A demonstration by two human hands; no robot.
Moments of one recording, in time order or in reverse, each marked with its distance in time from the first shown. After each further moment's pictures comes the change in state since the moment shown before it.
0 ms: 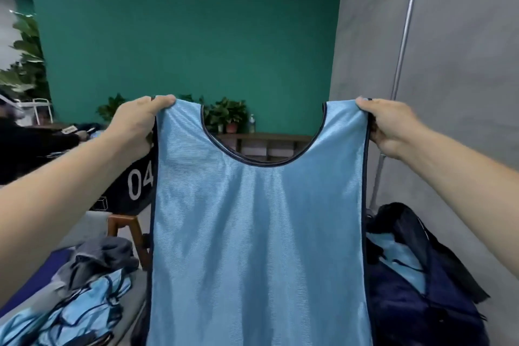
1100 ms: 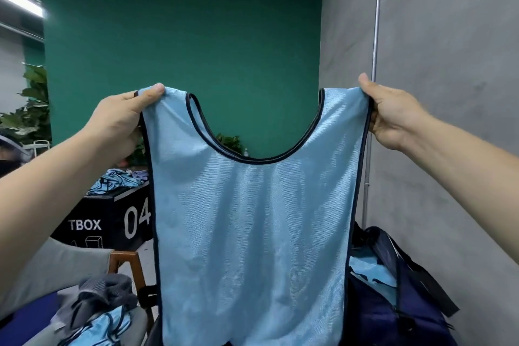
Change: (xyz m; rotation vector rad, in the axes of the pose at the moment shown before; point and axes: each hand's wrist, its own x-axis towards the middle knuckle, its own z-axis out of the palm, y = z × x) left_hand -0.095 0.135 0.008 -0.067 -0.084 0.240; right_hand -0.087 -0.140 -0.020 0.141 -0.069 -0.188
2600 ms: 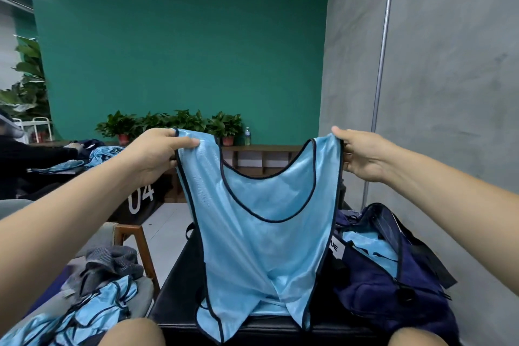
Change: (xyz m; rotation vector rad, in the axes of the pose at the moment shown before) left_hand -0.027 -0.101 0.010 0.260 -0.133 -0.288; right_hand -0.035 0.111 0.011 -0.140 -0.065 0.418
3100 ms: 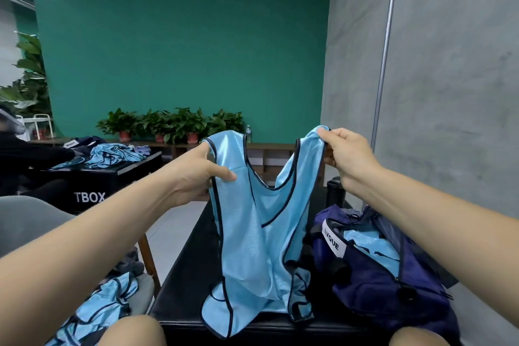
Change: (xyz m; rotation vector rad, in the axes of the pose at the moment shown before) left_hand -0.021 -0.027 0.054 -0.049 -0.330 -0.063; right_hand -0.005 0.027 0.040 -0.003 0.135 -0.276
